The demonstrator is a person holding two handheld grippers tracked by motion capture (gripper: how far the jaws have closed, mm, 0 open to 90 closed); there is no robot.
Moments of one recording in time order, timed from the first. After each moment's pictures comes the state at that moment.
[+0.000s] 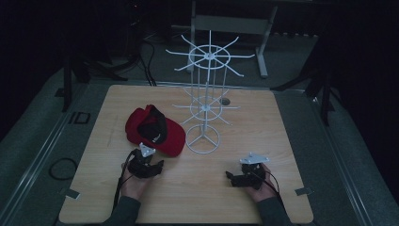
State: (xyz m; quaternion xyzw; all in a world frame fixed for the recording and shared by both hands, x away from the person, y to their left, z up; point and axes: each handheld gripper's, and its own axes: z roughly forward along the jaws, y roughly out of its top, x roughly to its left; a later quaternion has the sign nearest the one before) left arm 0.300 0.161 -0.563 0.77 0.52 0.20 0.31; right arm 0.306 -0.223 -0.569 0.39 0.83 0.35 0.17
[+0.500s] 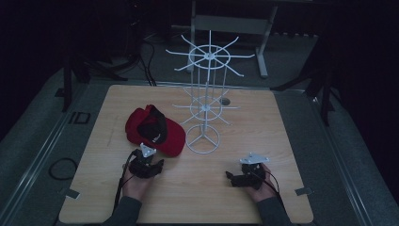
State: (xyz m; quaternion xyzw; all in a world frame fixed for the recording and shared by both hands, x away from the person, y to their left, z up) left arm 0.299 0.156 -0.563 0.77 0.52 0.20 0.31; right arm 0.306 -0.223 -0.569 0.39 0.83 0.35 0.17
